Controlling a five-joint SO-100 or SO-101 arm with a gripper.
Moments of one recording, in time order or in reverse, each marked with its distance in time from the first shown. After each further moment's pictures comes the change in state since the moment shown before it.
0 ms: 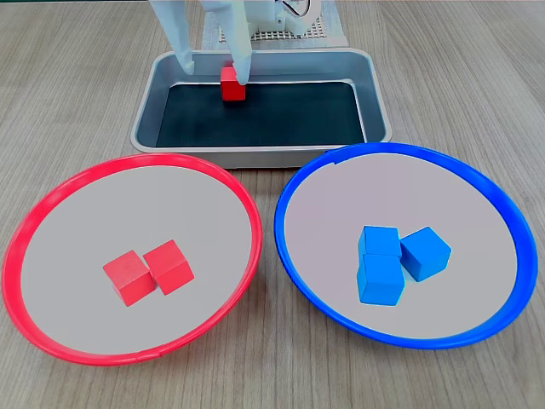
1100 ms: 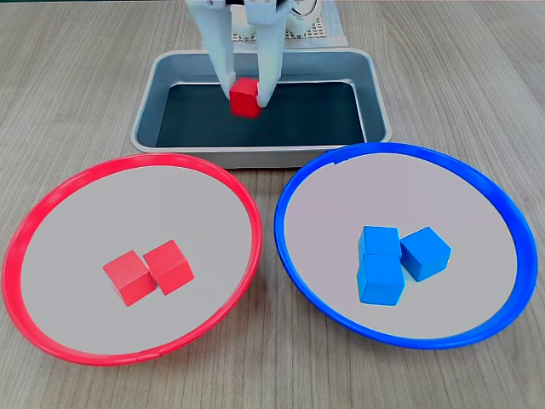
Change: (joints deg) arm -16.7 -12.5 -13.3 -6.2 25.6
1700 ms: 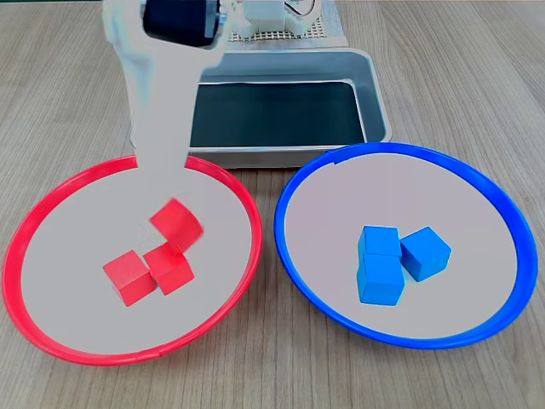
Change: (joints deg) arm 6.2 -24.5 -26.2 -21.5 28.7
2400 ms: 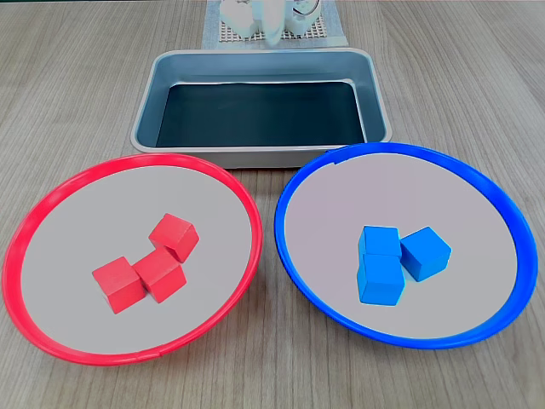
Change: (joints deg) arm -10.8 77.7 59.3 6.7 39.1
